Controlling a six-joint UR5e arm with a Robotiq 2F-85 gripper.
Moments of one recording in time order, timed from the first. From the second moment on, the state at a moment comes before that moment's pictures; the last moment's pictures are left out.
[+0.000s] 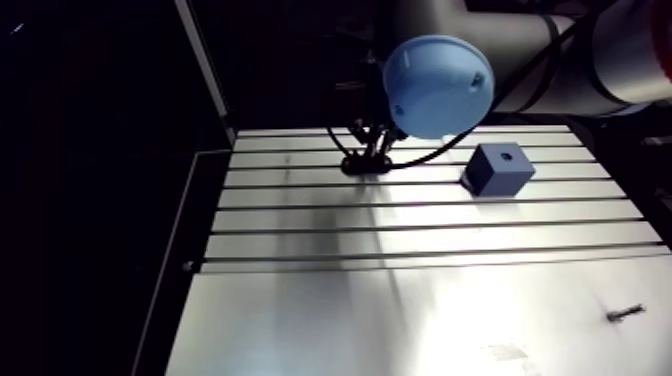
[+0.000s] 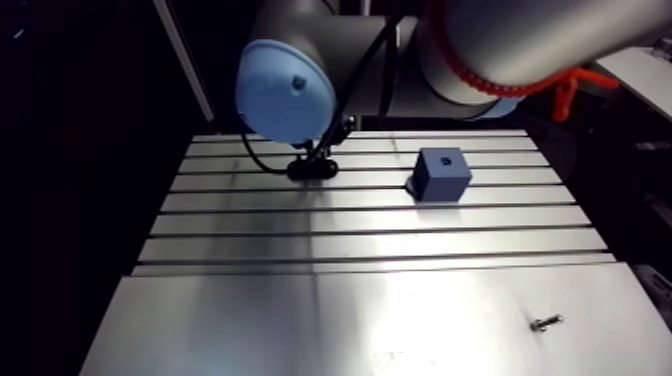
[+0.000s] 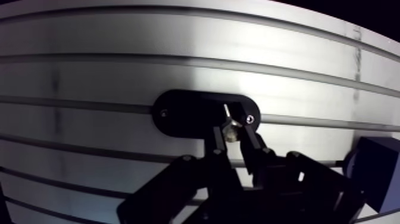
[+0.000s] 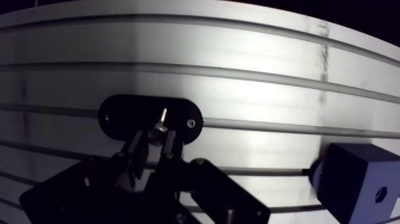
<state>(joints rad) -0.06 -1.15 1.92 -2.54 -1.56 -1.72</state>
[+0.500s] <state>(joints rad) -0.06 -1.16 1.92 -2.55 -1.56 -1.72</state>
